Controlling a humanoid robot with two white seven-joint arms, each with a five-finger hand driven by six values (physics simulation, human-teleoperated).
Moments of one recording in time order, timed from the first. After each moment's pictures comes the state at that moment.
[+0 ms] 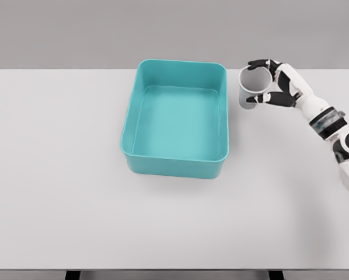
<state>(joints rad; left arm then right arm) 0.00 0.00 -0.05 -0.05 -0.08 0.01 0.01 -0.59 -0.53 0.52 -1.00 -0.48 -0.47 0.35</state>
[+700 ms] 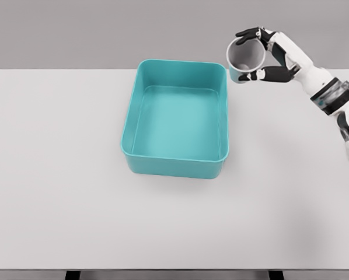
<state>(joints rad) 0.00 0.00 -0.05 -0.05 -0.08 0.01 0.01 -0.68 -0.57 0.56 -1.15 -0.41 -0.49 0.36</state>
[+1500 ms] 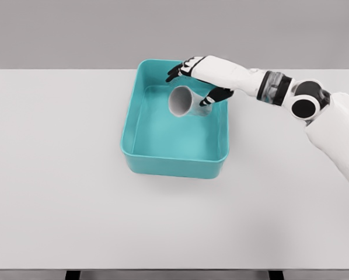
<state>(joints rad) 0.00 0.00 -0.05 -0.05 -0.08 0.01 0.01 -0.87 -0.44 0.73 -1.16 0.34 -0.61 0.35</state>
